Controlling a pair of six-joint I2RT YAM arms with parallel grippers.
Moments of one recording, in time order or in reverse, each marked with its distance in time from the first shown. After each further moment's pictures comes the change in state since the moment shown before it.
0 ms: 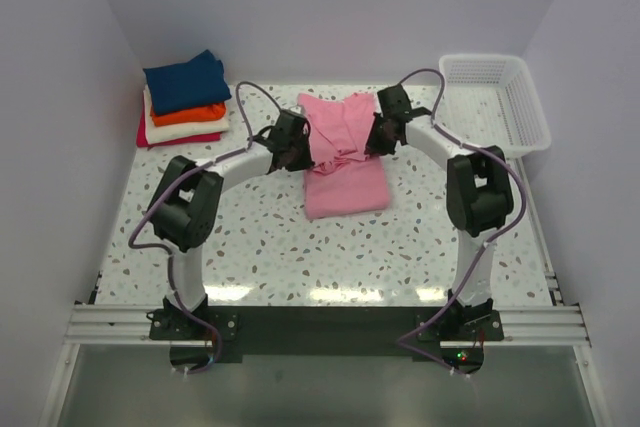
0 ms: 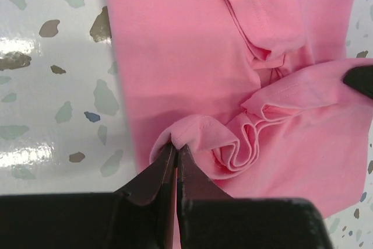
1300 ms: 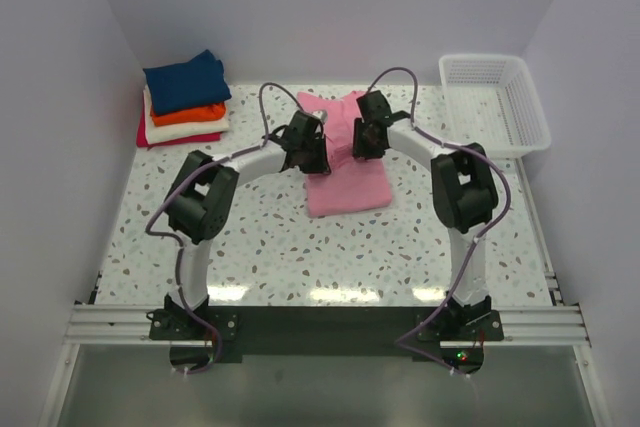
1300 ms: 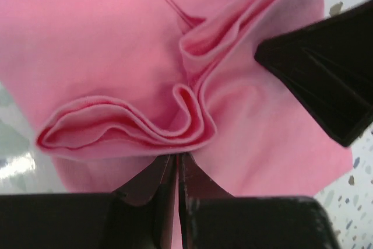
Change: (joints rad) left arm -0.039 0.090 0.080 0.005 0.167 0.080; right arm 0.089 0.071 0.055 0.013 0.114 -0.193
